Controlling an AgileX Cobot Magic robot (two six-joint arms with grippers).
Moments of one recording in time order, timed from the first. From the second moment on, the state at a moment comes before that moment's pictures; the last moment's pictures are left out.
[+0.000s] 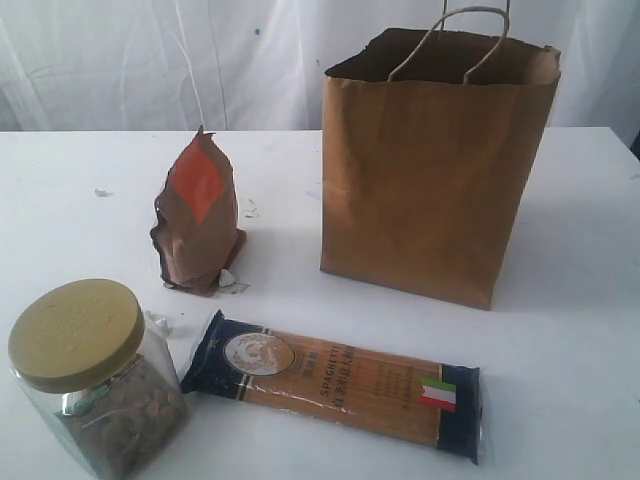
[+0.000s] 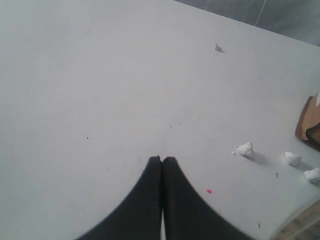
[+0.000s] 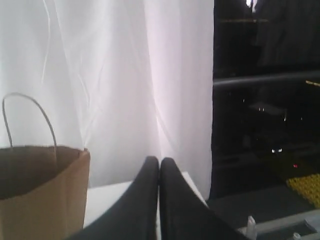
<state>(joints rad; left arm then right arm) 0.04 0.06 0.02 0.27 0.37 -0.55 -0.08 0.53 -0.59 -0.90 0.14 0.98</state>
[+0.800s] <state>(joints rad) 0.04 0.06 0.02 0.27 0.37 -0.55 -0.08 0.10 -0.48 -0.85 0.19 0.88</state>
